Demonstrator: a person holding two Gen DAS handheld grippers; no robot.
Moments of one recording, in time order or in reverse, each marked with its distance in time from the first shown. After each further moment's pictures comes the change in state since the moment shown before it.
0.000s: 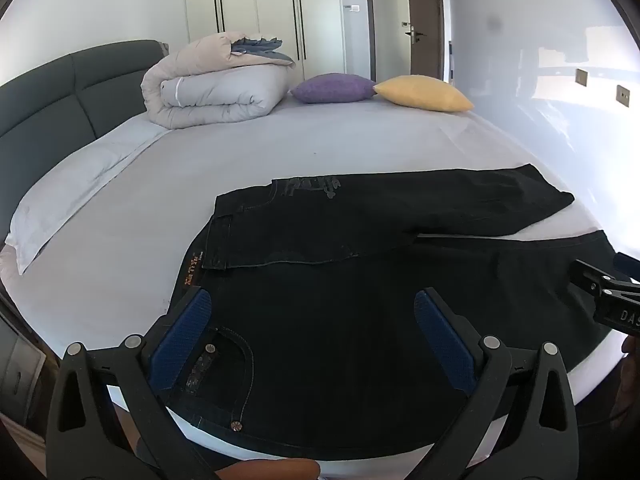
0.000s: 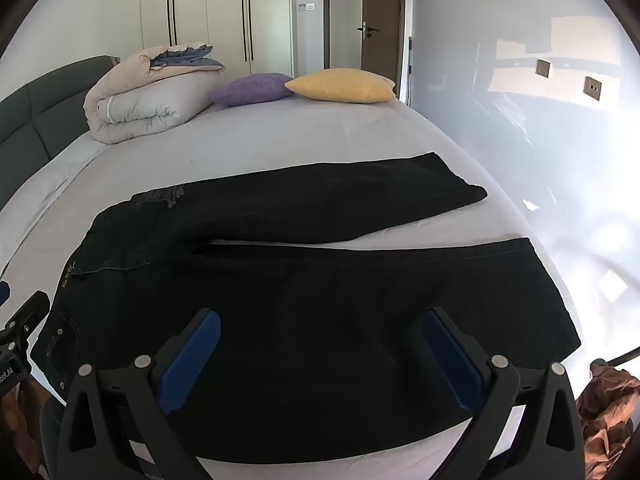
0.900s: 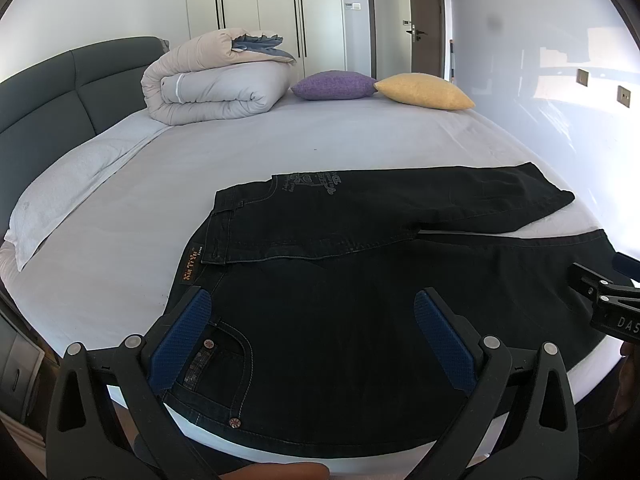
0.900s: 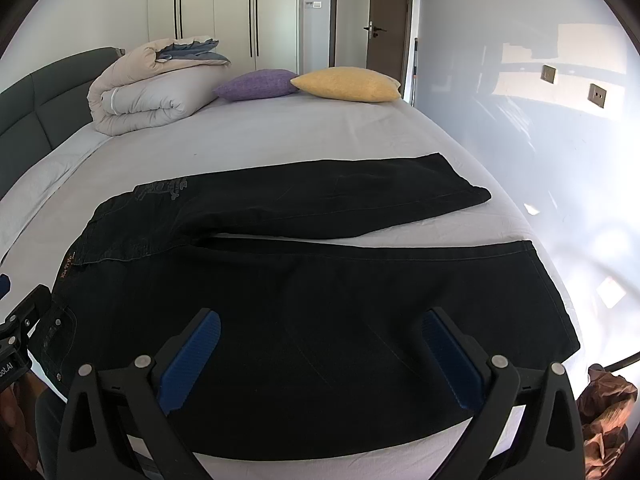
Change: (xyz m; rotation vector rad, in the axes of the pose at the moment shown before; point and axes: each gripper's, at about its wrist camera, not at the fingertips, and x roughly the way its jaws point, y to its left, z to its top) left arm 0.006 0.002 -0.004 -0.007 0.004 0.000; right arm 0.004 0.012 -0.007 -0.028 0.005 -0.010
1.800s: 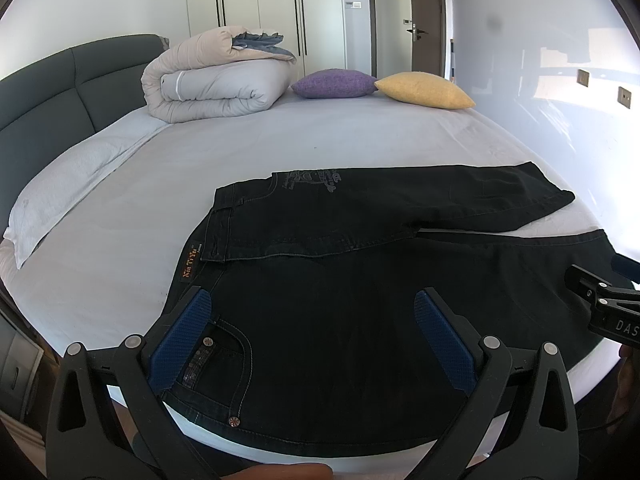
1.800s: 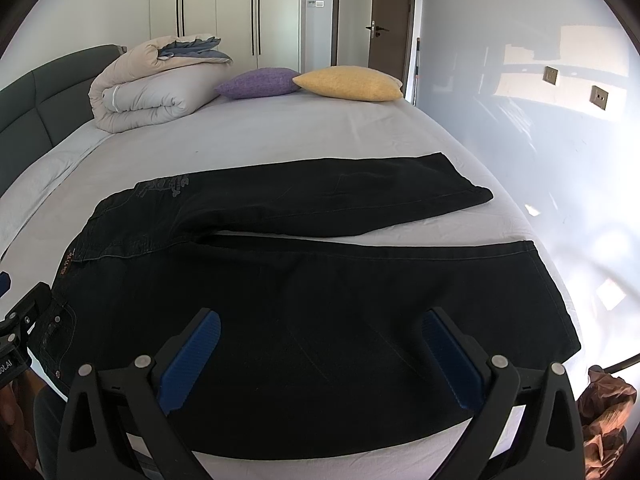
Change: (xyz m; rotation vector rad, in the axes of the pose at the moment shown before) left arm 0.001 0.001 -0.001 -0.002 0.004 -0.002; right arm 0.000 0.002 0.001 -0.009 0.008 0.002
